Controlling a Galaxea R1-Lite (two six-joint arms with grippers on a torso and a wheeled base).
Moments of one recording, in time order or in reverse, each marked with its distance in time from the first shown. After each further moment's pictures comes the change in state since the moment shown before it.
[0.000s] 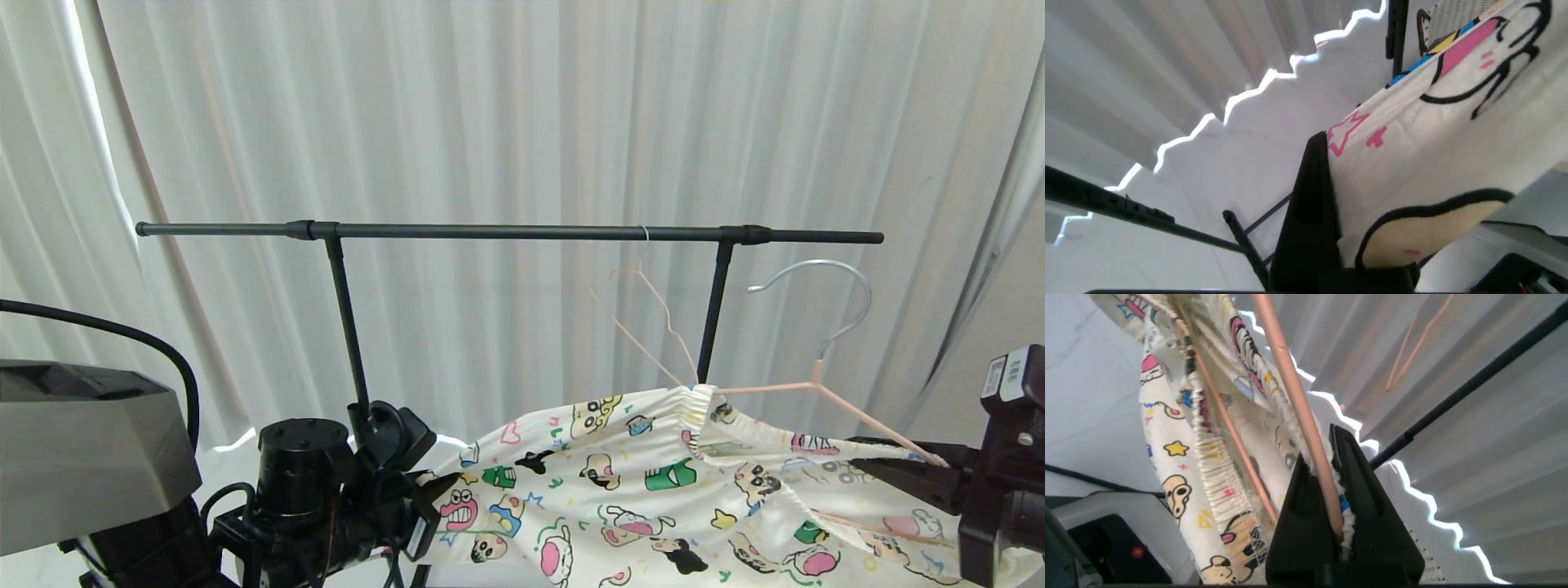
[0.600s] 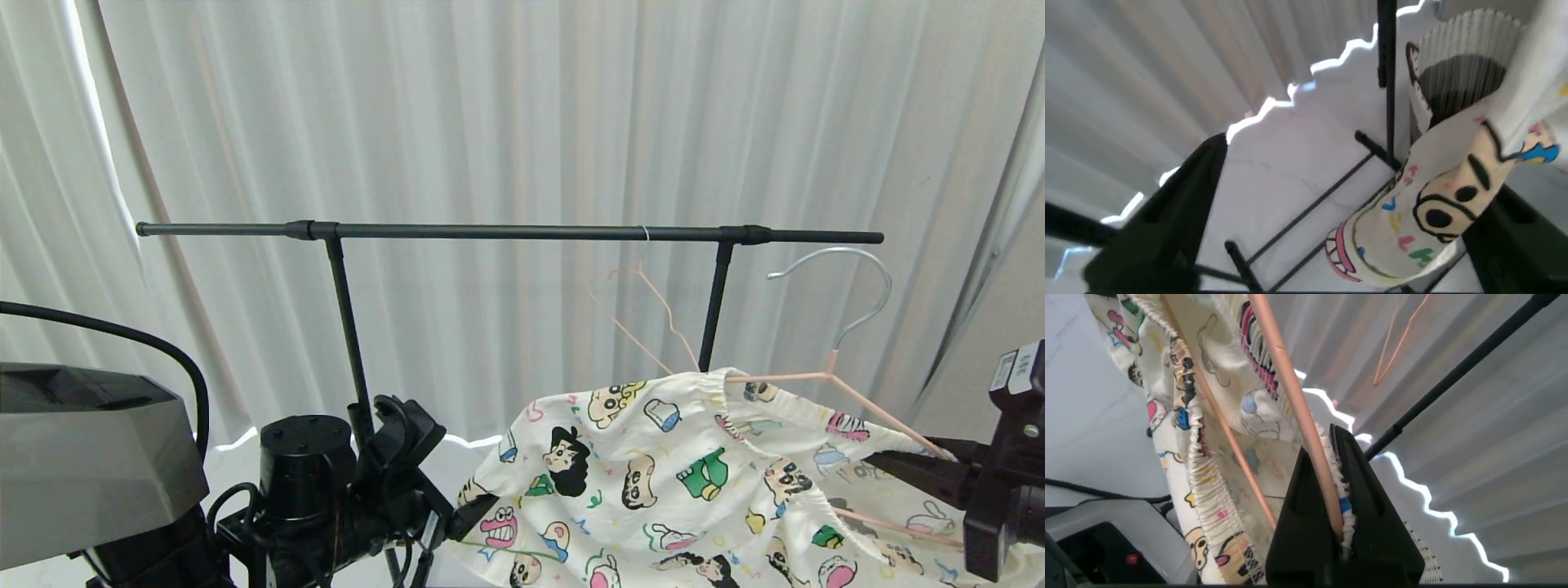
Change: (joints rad) left arm -0.053 -0.005 0.001 -0.109 -0.005 -0.012; right arm -0.014 -0.010 0.001 0.000 -0.021 0.007
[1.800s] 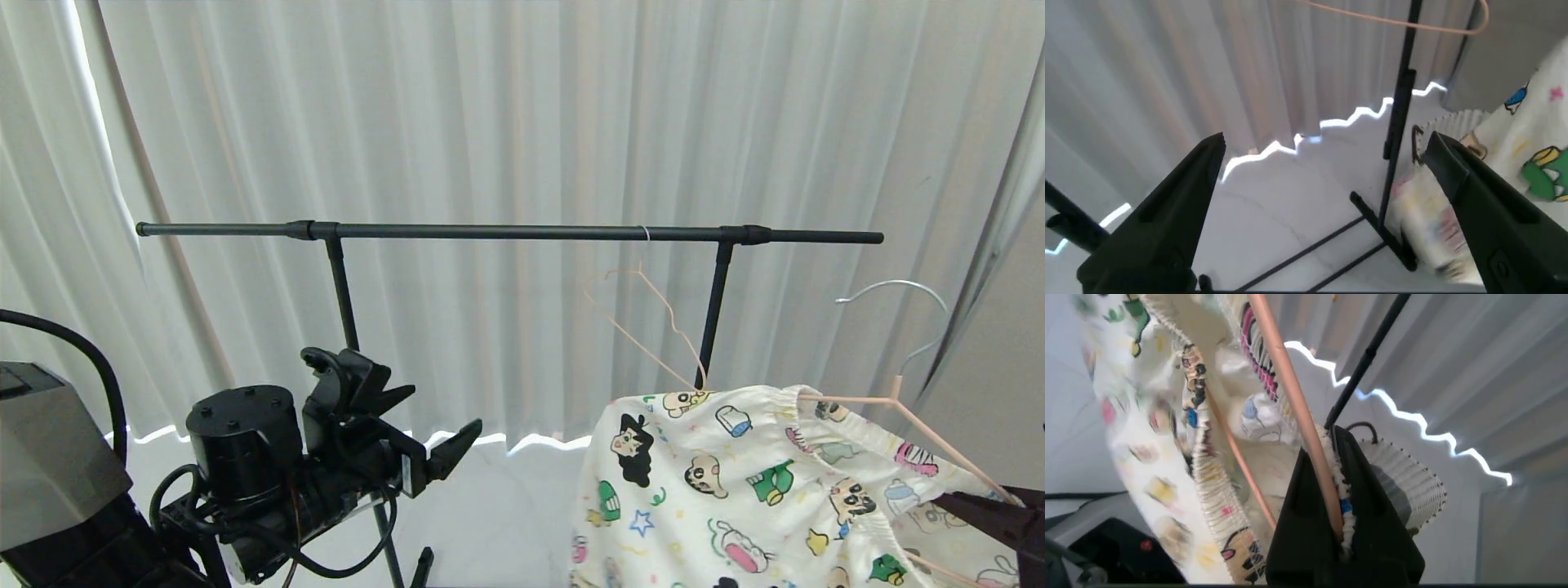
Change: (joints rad) left arm 0.062 -0.123 -0.007 -0.050 0.044 -0.202; right arm -0.217 -0.117 0.084 0.137 -0.003 0.067
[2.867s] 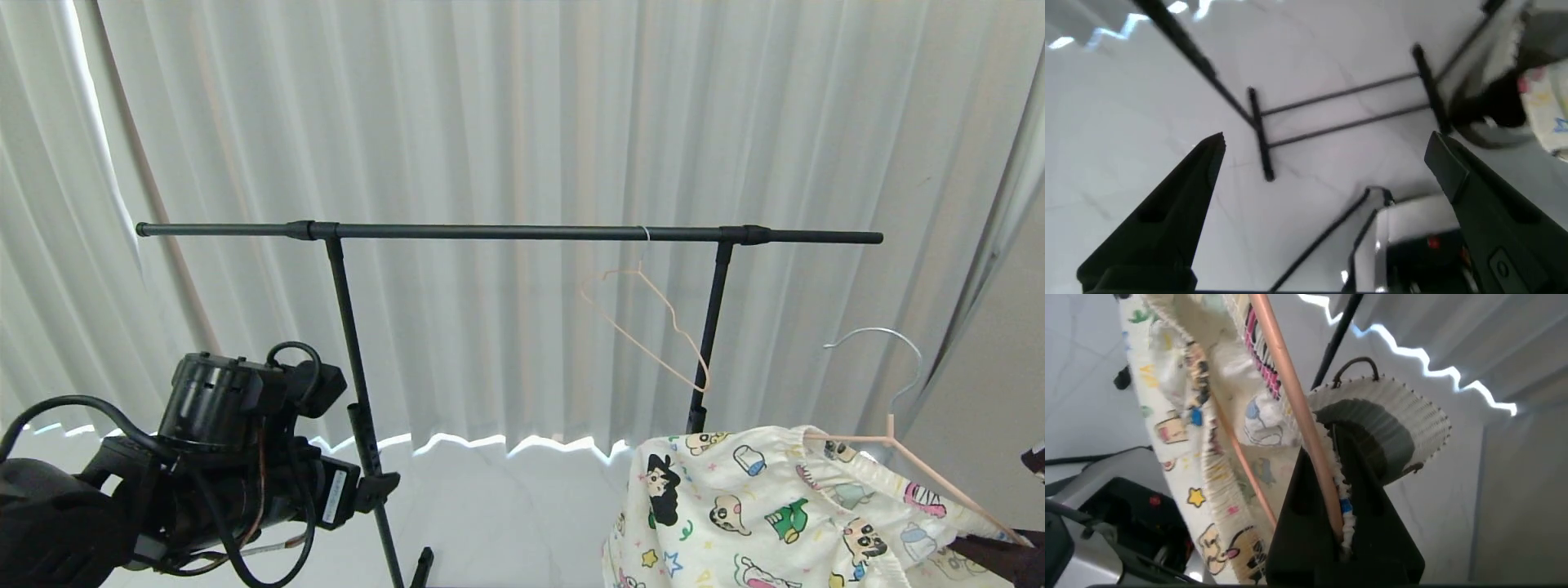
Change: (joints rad) left arm 0.094 -0.315 -0.268 1.142 0.223 -0.037; right arm -0.006 0.011 -0.008 0.171 -0.113 0.049
